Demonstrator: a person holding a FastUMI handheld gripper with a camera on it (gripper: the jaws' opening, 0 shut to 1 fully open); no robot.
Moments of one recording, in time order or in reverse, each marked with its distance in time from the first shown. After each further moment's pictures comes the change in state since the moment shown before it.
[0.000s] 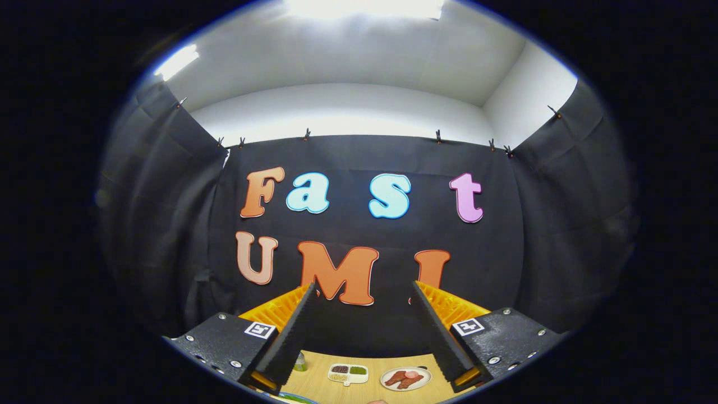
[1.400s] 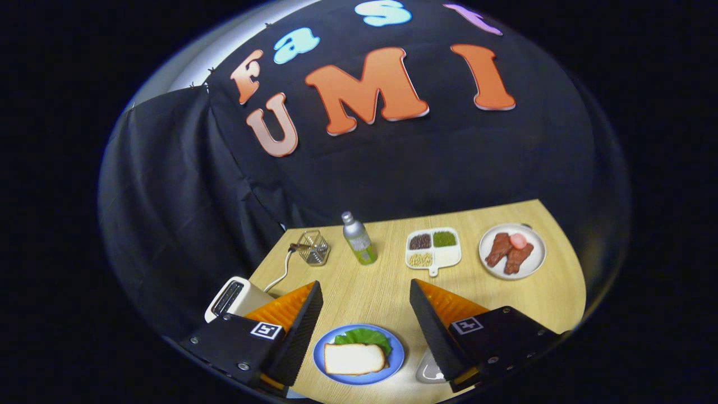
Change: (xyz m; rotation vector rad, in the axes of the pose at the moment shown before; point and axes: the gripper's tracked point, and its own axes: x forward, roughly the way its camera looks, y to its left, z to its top) arm -0.016 0.086 -0.312 0.319 0.756 0.306
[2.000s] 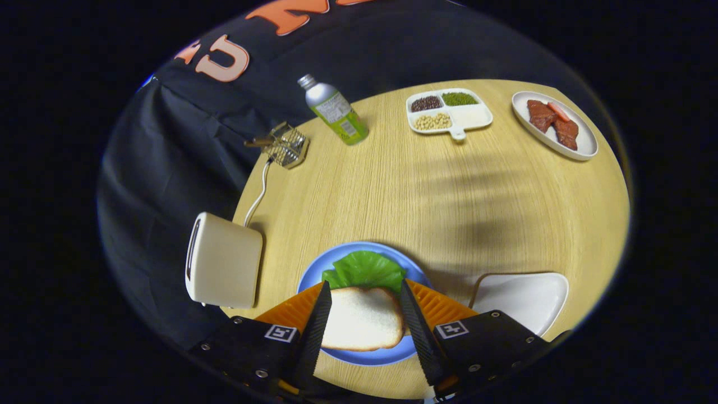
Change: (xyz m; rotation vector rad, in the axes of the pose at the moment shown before) arm 0.082 -0.003 -0.216 0.220 0.538 0.051
